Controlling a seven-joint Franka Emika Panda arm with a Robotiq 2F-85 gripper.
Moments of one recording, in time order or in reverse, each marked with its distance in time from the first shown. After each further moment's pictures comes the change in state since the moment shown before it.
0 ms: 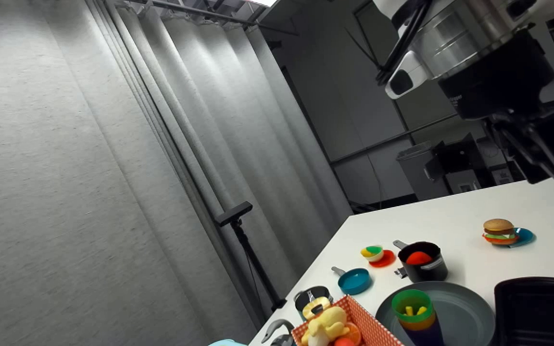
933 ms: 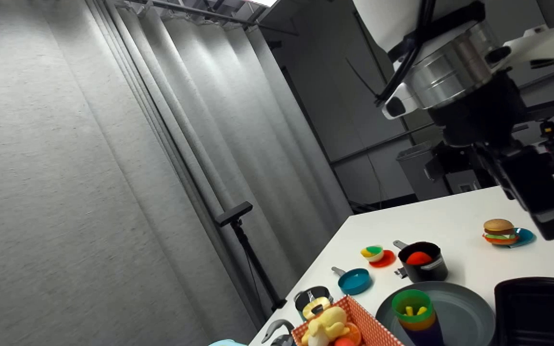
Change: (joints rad) arm -0.035 0.067 -0.019 -0.029 -0.052 0.129 0.034
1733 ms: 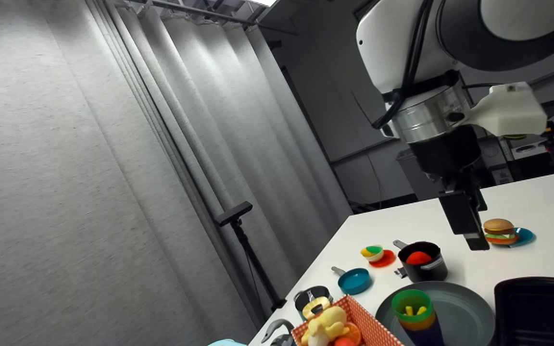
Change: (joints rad) arm -0.114 0.129 -0.023 -0.023 -0.093 0.265 0.169
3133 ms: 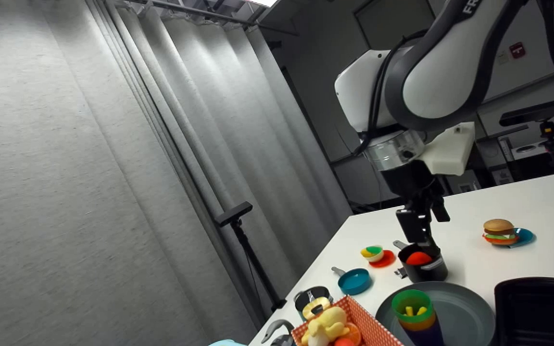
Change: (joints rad) arm -0.049 0.276 -0.074 0.182 -0.069 0.086 0.051
